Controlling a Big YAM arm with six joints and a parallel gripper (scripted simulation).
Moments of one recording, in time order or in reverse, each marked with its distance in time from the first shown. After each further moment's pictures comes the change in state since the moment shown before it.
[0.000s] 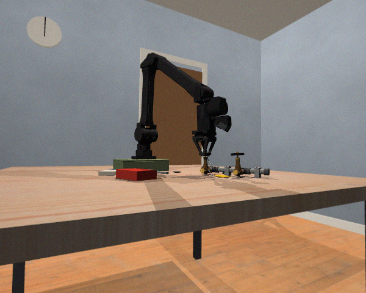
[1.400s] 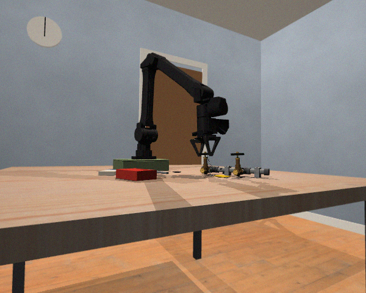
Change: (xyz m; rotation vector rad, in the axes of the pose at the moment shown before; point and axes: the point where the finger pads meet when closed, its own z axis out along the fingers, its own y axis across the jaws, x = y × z) arm 0.002 0.001 0.000 -0.006 0.005 -0.917
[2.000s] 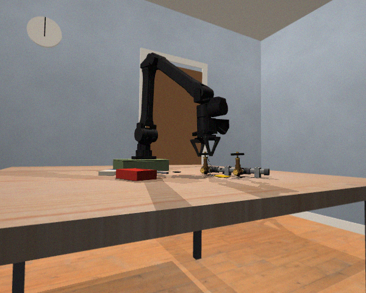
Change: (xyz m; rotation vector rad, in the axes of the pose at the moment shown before) arm 0.000 0.000 0.000 0.000 0.000 0.014
